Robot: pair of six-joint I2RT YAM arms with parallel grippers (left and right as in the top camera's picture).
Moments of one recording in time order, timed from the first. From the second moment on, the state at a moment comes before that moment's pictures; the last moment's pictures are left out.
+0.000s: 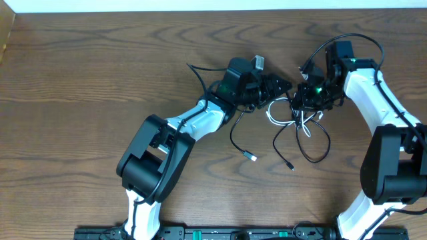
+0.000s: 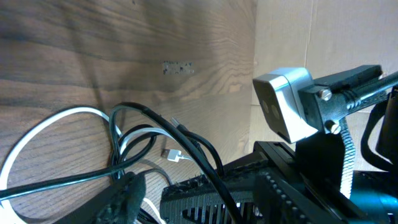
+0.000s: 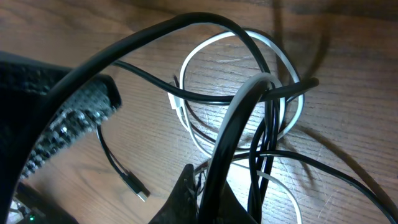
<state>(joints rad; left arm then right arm) -0.59 2.04 1.22 0.34 0.62 -1.15 0.03 1.89 1.38 -0.95 -0.48 0.02</state>
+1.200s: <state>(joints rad) -0.28 2.04 1.22 0.70 1.31 -1.14 0.01 1.88 1.34 -0.91 -0.17 0.15</state>
